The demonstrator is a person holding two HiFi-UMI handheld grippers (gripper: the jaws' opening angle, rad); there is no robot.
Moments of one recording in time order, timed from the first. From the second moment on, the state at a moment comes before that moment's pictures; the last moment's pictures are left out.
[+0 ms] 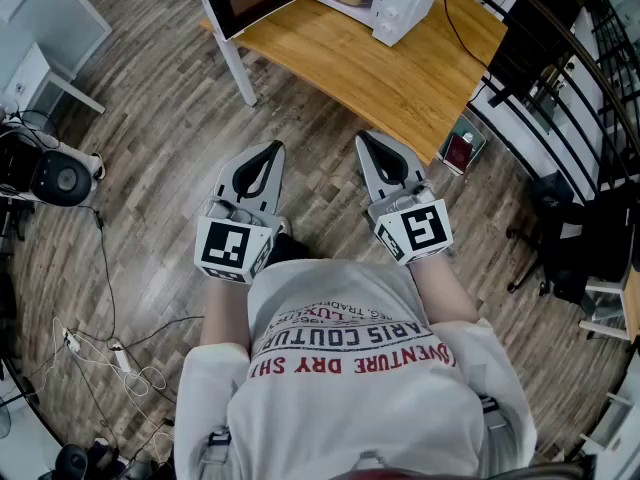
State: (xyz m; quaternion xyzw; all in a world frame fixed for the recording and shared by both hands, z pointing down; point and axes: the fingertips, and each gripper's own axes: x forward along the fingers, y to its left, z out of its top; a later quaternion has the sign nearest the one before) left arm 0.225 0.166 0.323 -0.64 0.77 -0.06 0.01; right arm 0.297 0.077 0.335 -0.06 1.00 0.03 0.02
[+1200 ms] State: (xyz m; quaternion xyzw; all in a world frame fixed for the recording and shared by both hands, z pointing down) left arm 0.082 0.136 0.333 -0.67 0.74 -0.04 -0.01; right arm 0.163 0.046 0.346 -0.10 0.99 0.02 0.00
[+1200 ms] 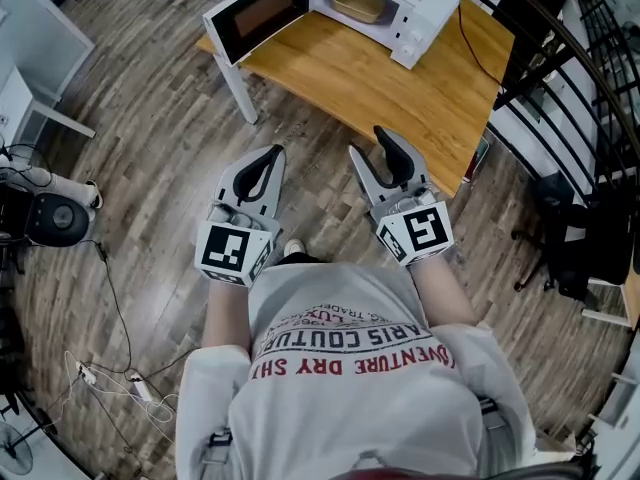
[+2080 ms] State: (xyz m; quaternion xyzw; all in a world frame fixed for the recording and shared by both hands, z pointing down) left arm -0.109 0.090 0.377 -0.67 0.74 -0.05 -0.07; right arm -0.020 -0.028 0.387 -0.14 0.99 -0.01 -0.07
